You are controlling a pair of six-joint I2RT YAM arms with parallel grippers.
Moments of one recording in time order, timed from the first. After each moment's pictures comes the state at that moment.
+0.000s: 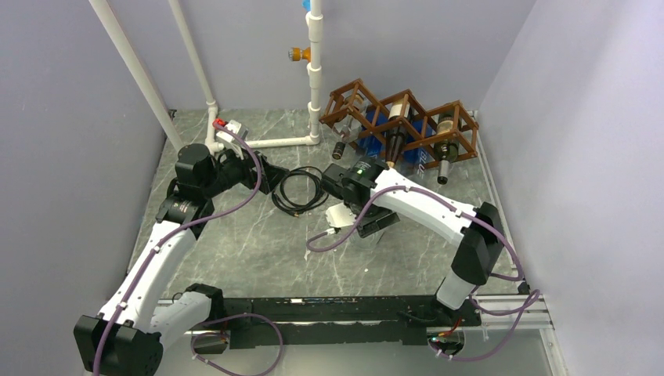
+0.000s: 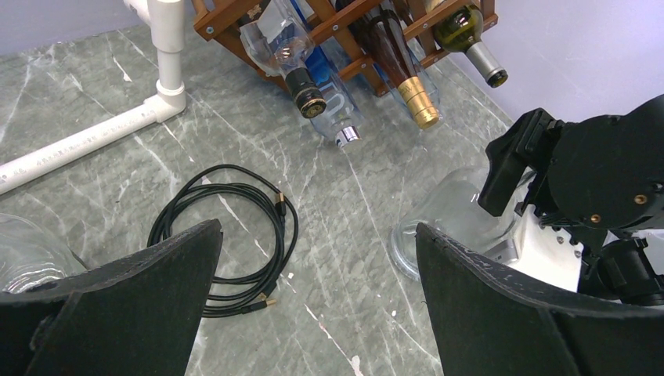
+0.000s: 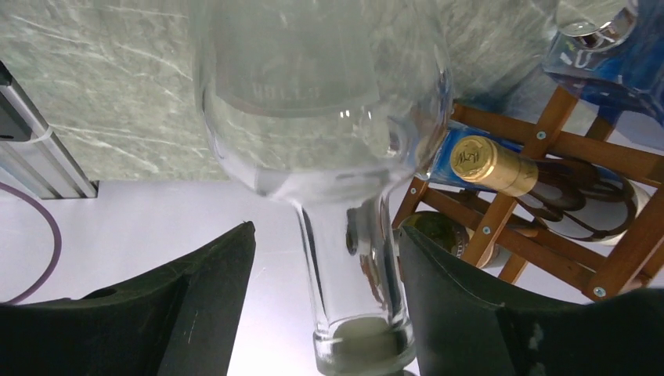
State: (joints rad) left arm -0.24 0.96 0.89 -0.10 0.55 -0.22; right arm 0.93 1.67 1.53 -1.50 0.39 -0.96
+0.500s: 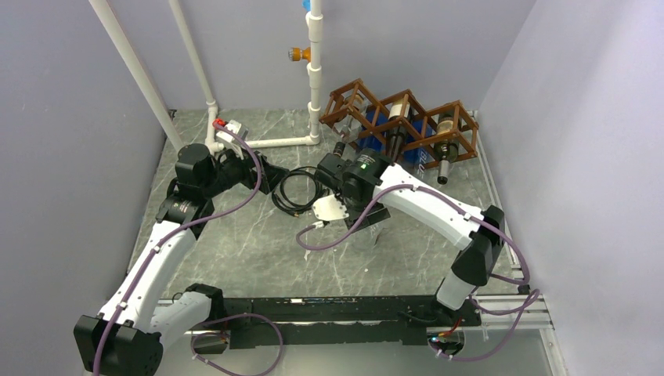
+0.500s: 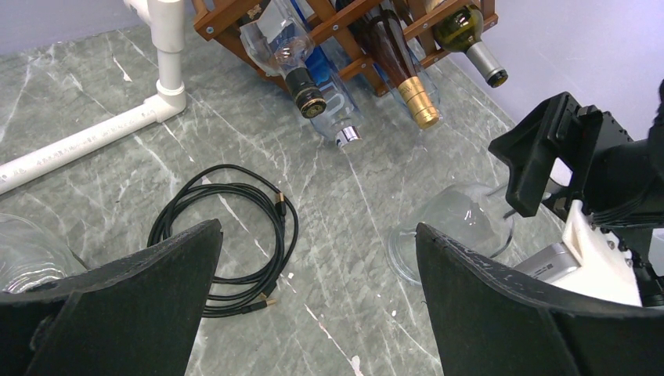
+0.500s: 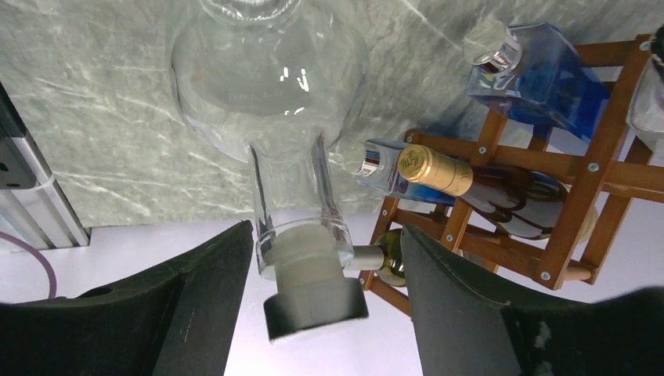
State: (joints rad) left arm -0.24 0.96 0.89 -0.10 0.55 -0.22; right arm 0.97 1.67 1.68 -1.50 0.32 -0.96
